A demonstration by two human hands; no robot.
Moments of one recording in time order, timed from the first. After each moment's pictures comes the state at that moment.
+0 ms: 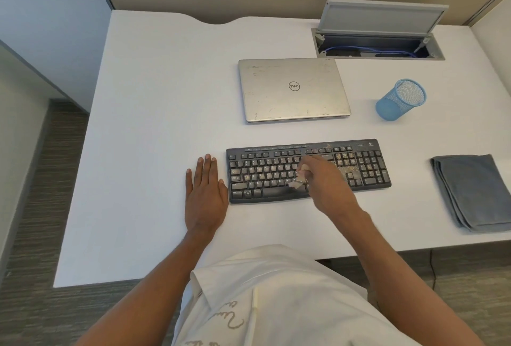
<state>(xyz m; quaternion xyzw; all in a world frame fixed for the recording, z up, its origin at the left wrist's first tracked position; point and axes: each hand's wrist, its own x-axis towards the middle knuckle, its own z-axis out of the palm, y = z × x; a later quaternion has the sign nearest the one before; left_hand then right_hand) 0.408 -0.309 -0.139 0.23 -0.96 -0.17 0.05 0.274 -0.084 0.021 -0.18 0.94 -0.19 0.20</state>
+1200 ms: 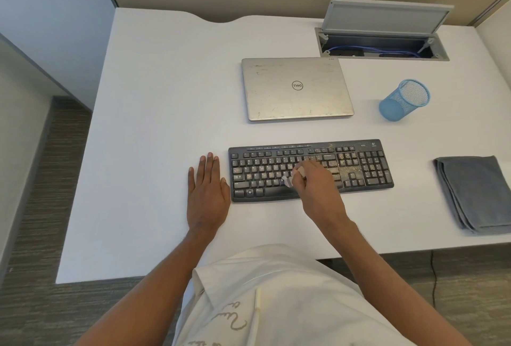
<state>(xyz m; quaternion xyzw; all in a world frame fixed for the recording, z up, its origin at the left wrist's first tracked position) 0.408 -0.308 -0.141 0.23 -0.96 -0.17 0.06 0.296 -0.091 0.001 -0.18 0.93 -0.28 0.14</state>
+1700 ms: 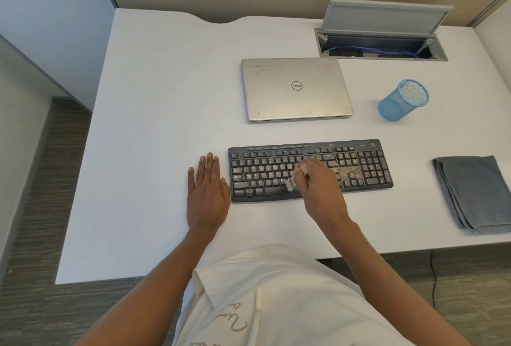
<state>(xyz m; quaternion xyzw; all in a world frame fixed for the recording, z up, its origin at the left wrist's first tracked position) 0.408 -0.309 -0.143 0.23 -0.96 -0.17 0.06 0.300 -0.088 0.005 -0.18 0.92 -0.32 0.11</state>
